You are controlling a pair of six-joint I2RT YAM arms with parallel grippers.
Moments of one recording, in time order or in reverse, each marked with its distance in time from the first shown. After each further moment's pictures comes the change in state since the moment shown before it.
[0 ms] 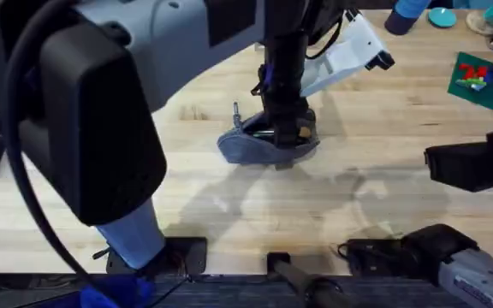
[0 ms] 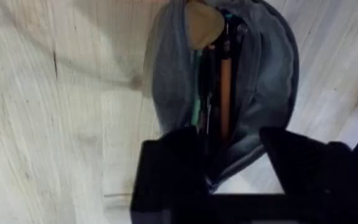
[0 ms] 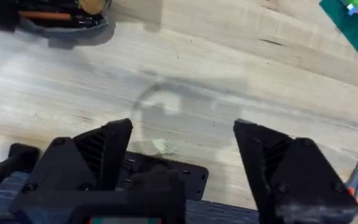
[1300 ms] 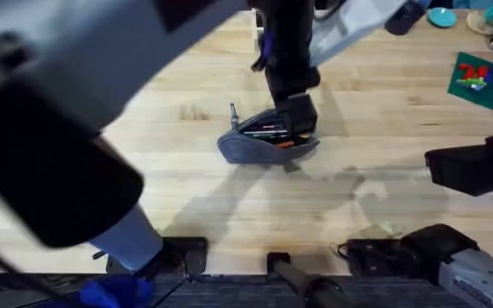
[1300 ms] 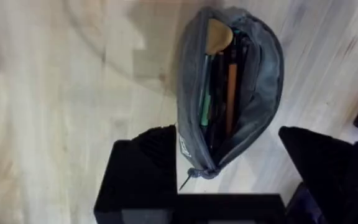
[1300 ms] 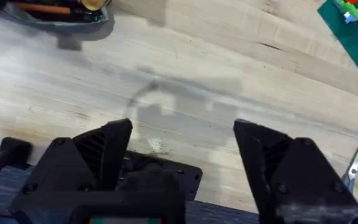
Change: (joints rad) left arm 0.000 -0.071 0.146 -0.048 -0.016 -0.069; right arm 0.000 0.000 0.000 0.000 0.000 -0.049
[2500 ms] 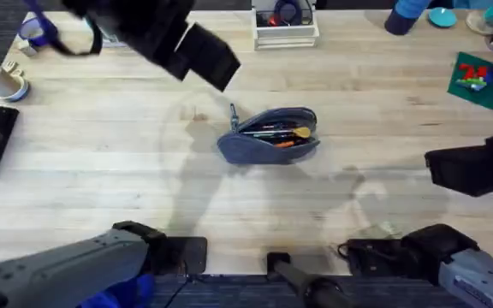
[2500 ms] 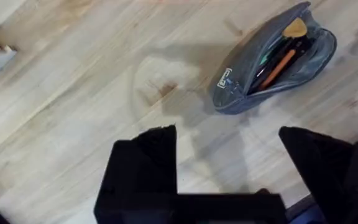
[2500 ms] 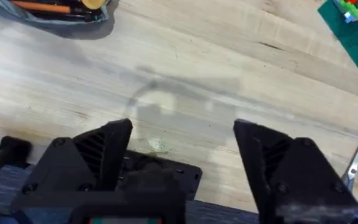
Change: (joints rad) left arm 0.390 -0.509 -0.115 -0.053 -0.010 -0.323; right arm 0.000 0.000 0.000 -0.002 -0.001 -0.003
